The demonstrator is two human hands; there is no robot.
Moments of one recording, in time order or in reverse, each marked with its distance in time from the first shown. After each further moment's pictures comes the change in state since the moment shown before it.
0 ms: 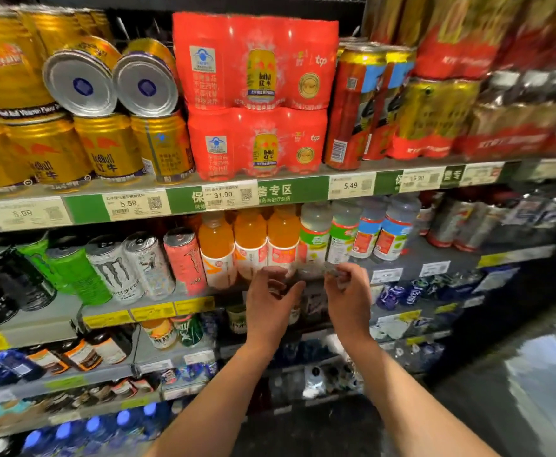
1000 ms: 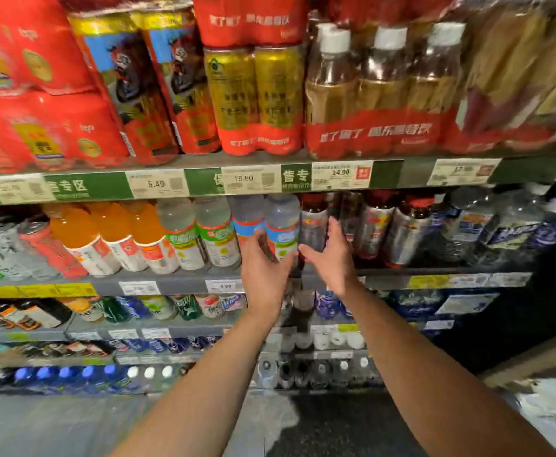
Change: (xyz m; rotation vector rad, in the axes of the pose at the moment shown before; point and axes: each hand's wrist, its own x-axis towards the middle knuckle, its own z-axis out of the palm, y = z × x) left_hand 0.030 0.073 0.295 0.195 0.313 0.010; right_hand 0.230 0.172 -0.111 0.220 -0.527 0.125
